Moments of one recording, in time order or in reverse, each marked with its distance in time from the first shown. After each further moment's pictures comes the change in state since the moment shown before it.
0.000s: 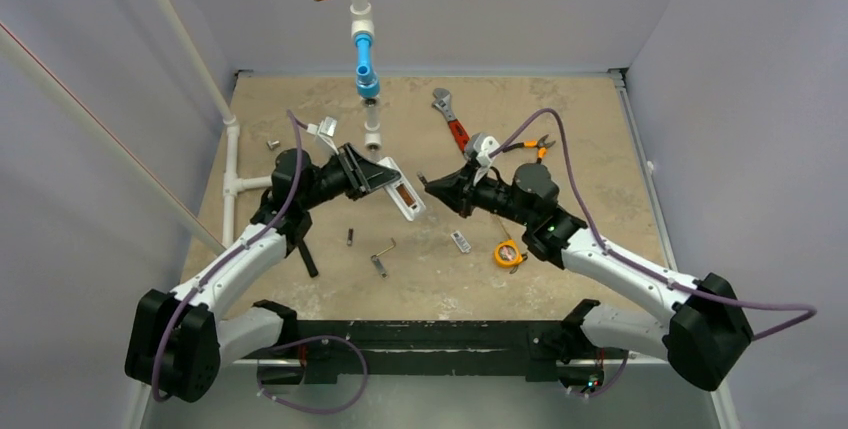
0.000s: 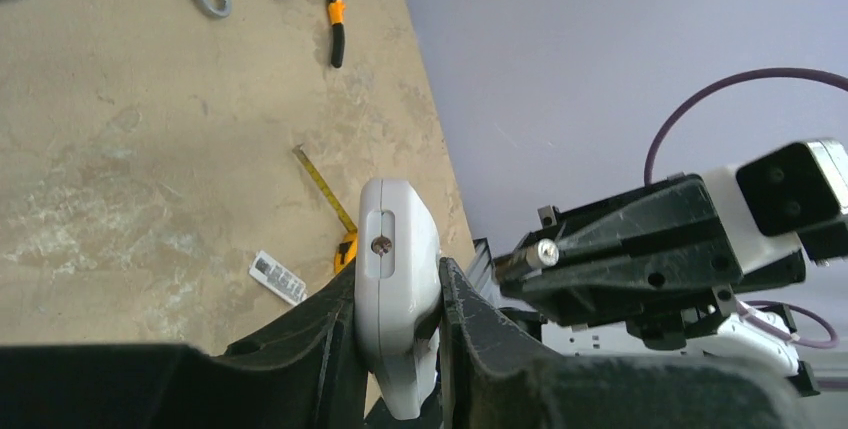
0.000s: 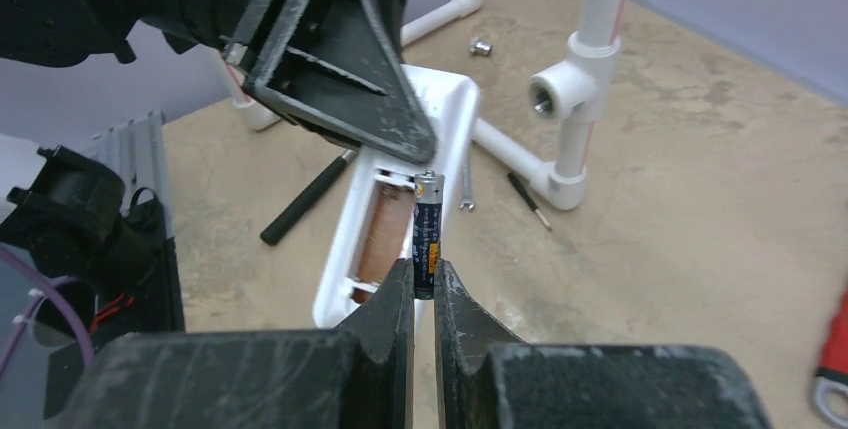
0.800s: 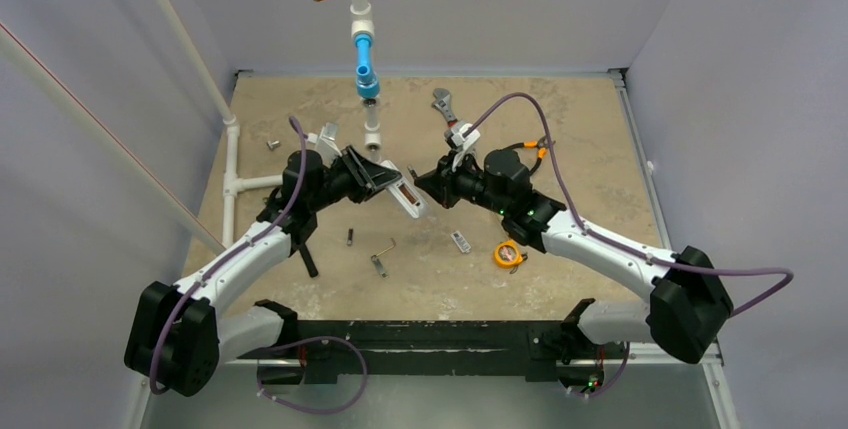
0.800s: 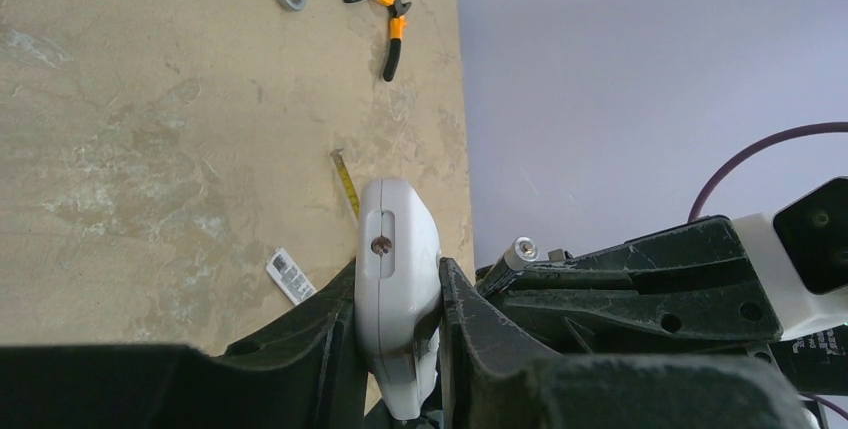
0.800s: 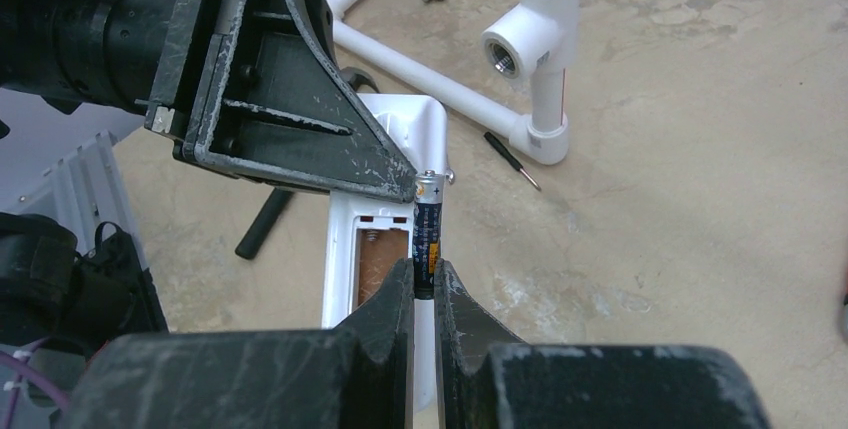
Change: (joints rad) left arm -0.062 0.040 0.001 -0.090 -0.176 -0.104; right arm 0.087 0.170 0.151 -0.145 0.190 0.089
